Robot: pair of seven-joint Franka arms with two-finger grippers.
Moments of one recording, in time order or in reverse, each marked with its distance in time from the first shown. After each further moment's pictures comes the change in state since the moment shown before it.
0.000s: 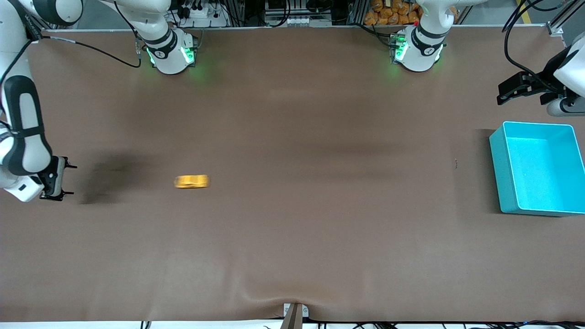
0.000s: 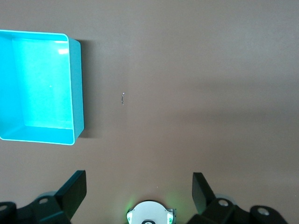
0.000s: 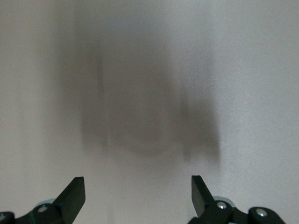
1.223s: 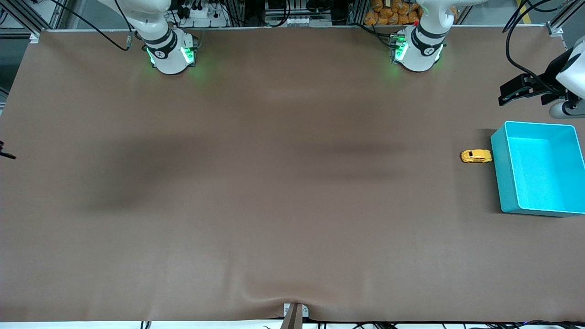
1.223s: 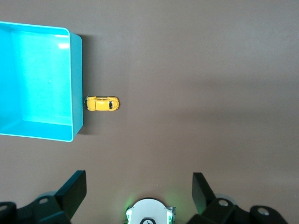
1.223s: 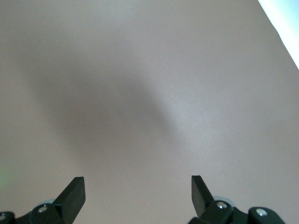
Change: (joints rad) left arm 0.000 0.000 0.012 -0.023 0.000 0.000 -0.010; right arm 0.040 -0.224 0.019 0.434 0.014 -0.508 0.586
